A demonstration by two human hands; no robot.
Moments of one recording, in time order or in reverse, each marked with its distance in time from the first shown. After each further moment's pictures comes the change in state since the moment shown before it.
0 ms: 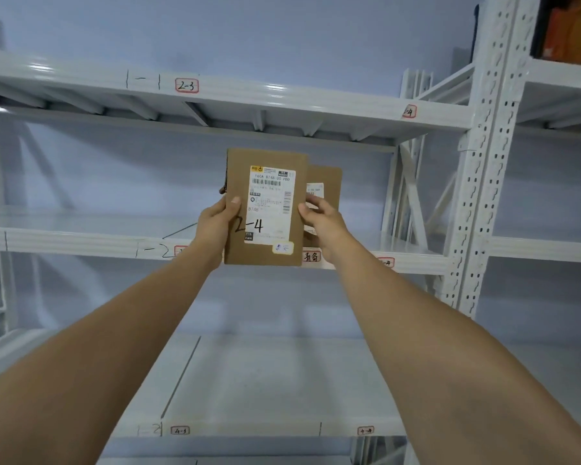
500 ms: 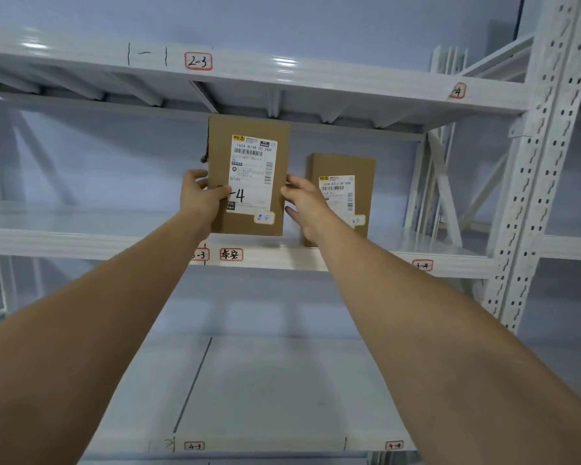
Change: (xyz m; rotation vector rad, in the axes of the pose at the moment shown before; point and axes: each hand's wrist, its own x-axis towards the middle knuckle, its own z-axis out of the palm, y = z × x) left_hand 0.097 0.002 -0.048 0.154 0.196 0.038; right_hand 0.070 0.005 0.080 -0.069 -0.049 -0.023
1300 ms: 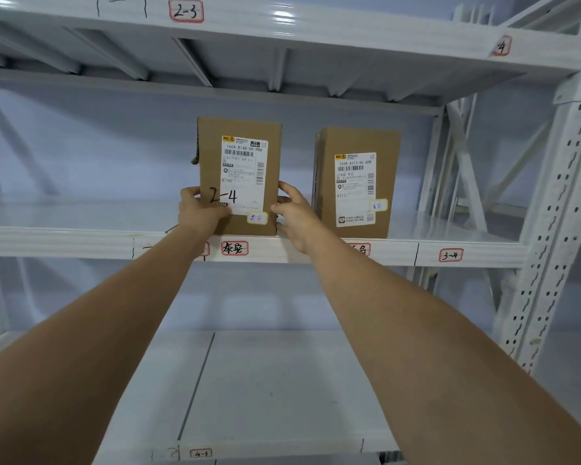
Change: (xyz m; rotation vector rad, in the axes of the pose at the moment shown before) left_hand 0.059 -0.081 -0.009 0.249 -0.030 -0.089; right_hand 0.032 0.055 0.029 0.040 -0.048 0.136
